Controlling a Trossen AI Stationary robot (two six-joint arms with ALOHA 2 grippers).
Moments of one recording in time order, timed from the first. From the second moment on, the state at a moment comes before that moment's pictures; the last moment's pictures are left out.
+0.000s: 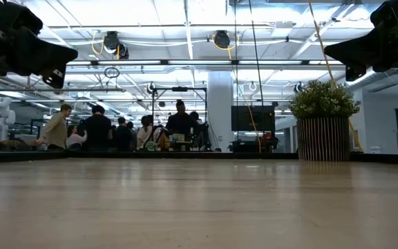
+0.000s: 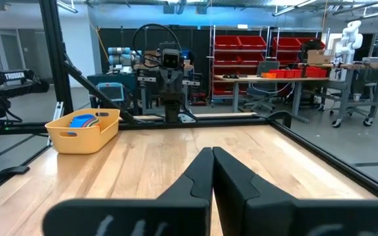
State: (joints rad) left arm -0.07 0.01 0.01 0.02 0.01 -0.09; right arm 0.24 0.00 0.02 0.07 0.34 -0.01
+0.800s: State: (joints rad) left arm -0.07 0.03 0.01 0.01 -0.01 -0.06; right arm 0.24 0.00 0.02 0.07 0.34 -0.01
